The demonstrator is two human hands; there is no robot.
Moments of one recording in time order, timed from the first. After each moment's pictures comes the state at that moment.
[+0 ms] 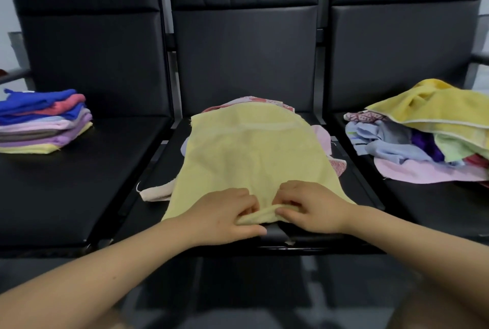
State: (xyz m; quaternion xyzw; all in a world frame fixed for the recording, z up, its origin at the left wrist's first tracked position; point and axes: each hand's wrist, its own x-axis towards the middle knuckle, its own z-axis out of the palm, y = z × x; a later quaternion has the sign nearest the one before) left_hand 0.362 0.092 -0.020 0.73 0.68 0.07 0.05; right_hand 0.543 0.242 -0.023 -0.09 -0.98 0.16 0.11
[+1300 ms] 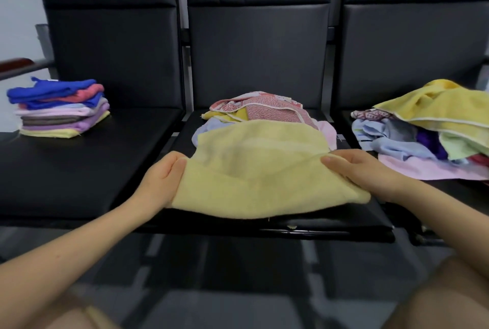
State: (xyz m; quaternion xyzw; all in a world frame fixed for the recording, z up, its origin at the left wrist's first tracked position) left_hand 0.304 0.033 -0.017 0.39 0.75 0.53 0.08; right_hand 0.591 0.275 0.014 -0.28 -0.83 0.43 0.19
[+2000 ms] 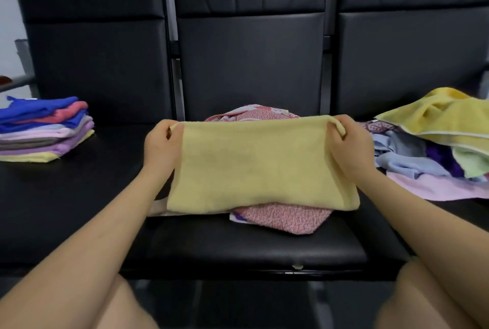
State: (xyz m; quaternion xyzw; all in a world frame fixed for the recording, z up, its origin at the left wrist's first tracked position) left_hand 0.245 0.135 0.026 0.30 0.76 0.58 -0.03; right_hand 0.516 0.347 0.013 -0.38 -0.77 0.17 0.48
